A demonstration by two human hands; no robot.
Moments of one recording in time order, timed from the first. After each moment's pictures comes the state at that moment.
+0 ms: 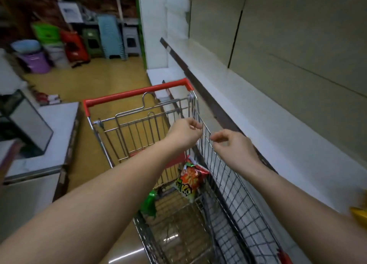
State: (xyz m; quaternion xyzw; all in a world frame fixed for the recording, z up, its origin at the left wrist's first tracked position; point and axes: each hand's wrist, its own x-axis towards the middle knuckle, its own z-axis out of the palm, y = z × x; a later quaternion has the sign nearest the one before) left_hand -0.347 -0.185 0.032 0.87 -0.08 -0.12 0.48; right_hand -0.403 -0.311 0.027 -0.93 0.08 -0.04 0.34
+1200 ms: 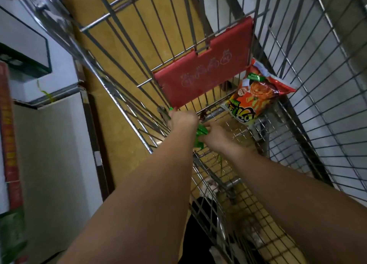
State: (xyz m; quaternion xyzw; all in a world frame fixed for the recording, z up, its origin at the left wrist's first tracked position) left_hand -0.241 -0.073 -0.291 0.74 0.43 -0.25 0.46; right_hand -0.289 -0.151 -0.315 -0.77 0.23 0.35 0.48
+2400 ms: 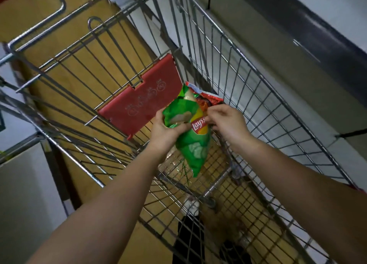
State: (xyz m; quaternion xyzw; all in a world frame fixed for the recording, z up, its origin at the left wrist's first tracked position) left_hand -0.277 -0.138 -0.229 0.72 0.09 -0.28 0.63; right_hand -0.320 -0.285 -0.225 -0.70 0.32 0.04 0.64
